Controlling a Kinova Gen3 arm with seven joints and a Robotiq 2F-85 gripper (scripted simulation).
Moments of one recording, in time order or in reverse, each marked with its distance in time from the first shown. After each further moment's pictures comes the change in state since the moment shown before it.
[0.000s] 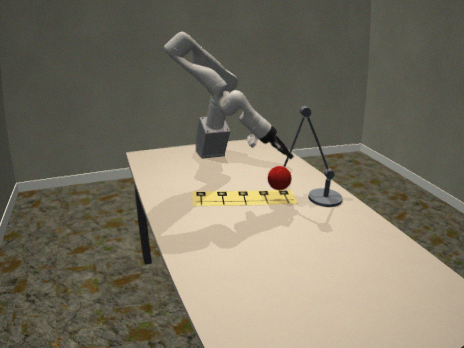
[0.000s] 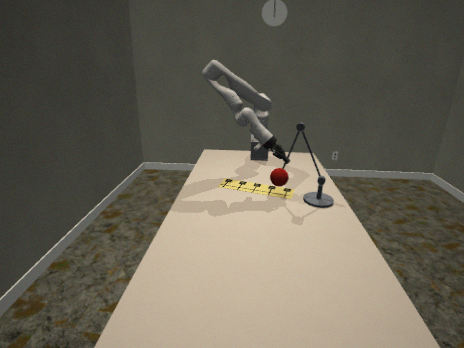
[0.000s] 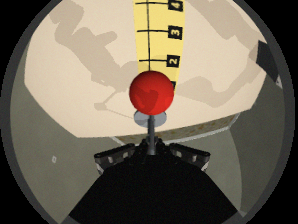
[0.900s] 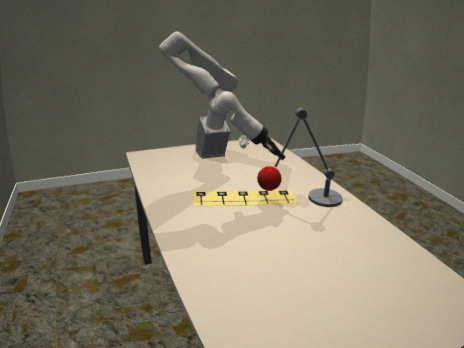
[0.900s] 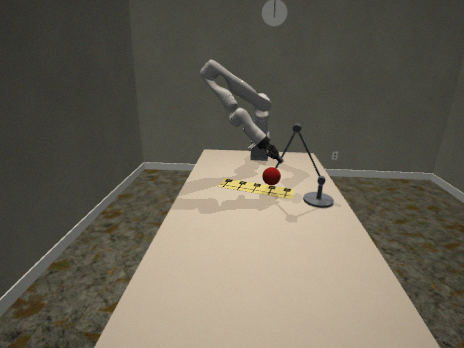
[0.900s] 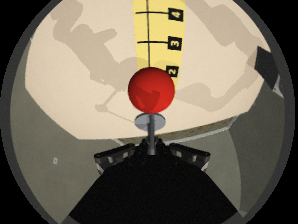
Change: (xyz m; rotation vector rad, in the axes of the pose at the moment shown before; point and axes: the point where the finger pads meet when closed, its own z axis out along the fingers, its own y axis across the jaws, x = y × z) arm 0.025 0.000 -0.023 -0.005 -0.001 0.004
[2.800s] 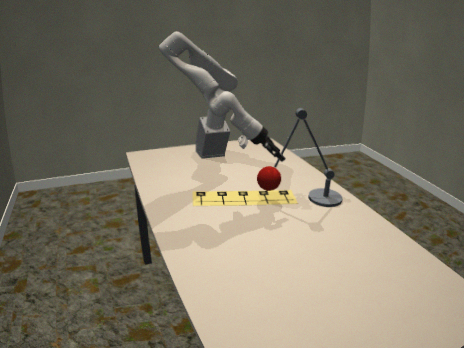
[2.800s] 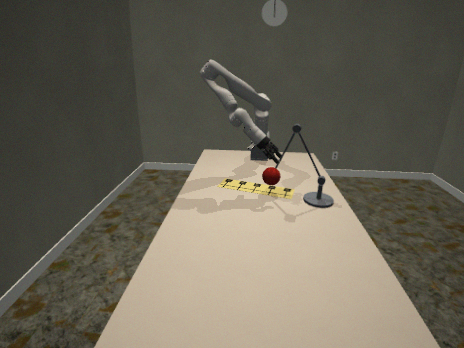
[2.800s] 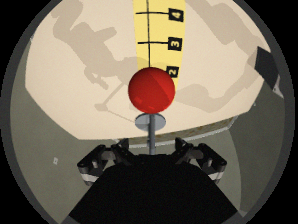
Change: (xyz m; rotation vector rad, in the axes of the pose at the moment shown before) arm 0.001 -0.001 -0.001 0.002 0.001 0.001
